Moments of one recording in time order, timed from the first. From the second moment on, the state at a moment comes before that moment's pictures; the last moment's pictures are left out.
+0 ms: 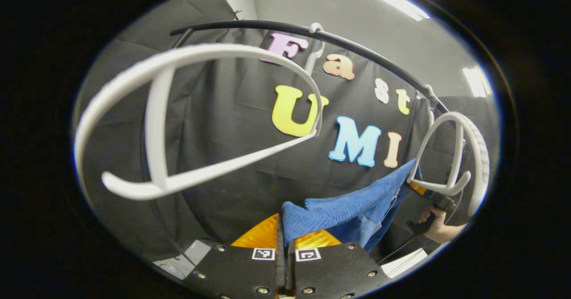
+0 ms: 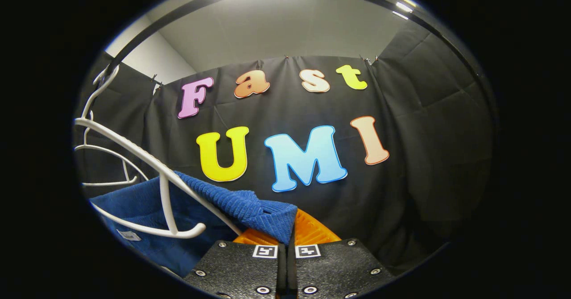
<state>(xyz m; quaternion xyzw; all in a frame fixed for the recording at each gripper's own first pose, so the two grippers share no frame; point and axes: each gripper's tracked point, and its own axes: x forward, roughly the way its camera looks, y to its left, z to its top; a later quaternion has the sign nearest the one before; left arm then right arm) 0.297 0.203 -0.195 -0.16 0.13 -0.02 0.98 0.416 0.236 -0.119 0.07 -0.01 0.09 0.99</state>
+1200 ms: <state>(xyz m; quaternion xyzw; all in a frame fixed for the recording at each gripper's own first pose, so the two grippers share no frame) 0.244 0.112 -0.242 -0.12 0.17 0.08 0.98 0.372 0.200 -0.183 0.01 0.04 0.12 0.99</state>
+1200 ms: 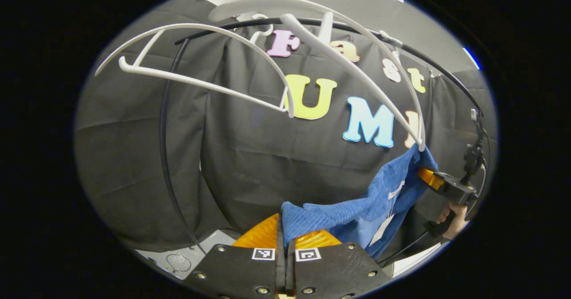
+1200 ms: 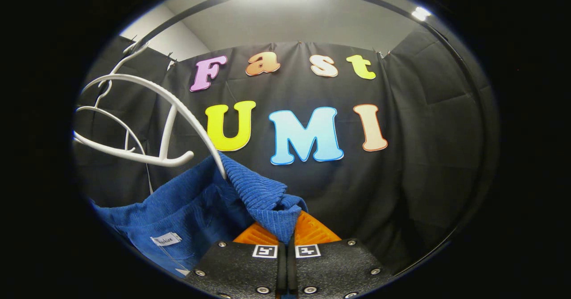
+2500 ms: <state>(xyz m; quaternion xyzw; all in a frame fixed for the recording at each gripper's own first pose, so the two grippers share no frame) 0.062 0.073 -0.137 -0.13 0.12 -0.07 0.98 0.102 0.138 -0.149 0.03 0.11 0.08 0.99</state>
